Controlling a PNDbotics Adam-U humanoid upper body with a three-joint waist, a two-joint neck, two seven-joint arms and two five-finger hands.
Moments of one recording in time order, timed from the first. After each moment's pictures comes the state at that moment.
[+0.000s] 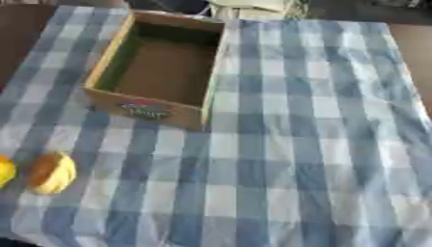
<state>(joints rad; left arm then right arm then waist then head) -0.17 0.42 0.12 -1.98 -0.25 -0.24 0.63 -0.30 -0.54 -0.20 -1.98 -0.23 -0.16 -0.23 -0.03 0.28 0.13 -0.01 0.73</state>
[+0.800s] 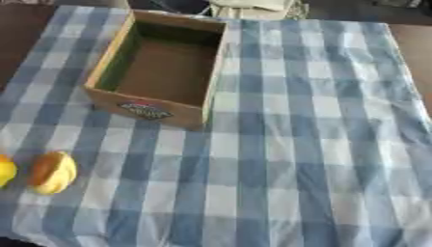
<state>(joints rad) -0.13 0.44 0.13 -1.98 -0.26 -0.24 0.63 -0.30 -0.54 -0.20 -1.98 -0.23 -0.16 -0.24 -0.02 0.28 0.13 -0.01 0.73</state>
